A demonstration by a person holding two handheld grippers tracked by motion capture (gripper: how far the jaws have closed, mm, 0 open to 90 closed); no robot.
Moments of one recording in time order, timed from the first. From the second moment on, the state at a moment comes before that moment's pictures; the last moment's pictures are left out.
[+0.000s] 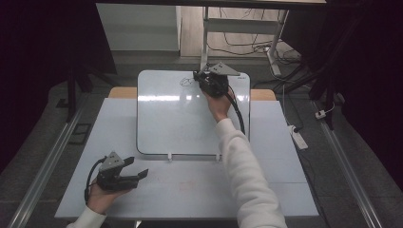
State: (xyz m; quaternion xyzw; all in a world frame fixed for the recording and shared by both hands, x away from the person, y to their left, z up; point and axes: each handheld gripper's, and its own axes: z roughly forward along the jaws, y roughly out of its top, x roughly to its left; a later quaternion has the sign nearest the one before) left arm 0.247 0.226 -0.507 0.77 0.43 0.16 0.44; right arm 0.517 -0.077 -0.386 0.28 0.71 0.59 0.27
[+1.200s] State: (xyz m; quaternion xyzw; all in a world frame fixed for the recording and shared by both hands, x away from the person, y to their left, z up) left arm 0.247 0.227 -0.506 0.77 0.43 0.15 0.44; right arm 0.512 -0.046 -0.390 0.26 0.71 0.59 0.28
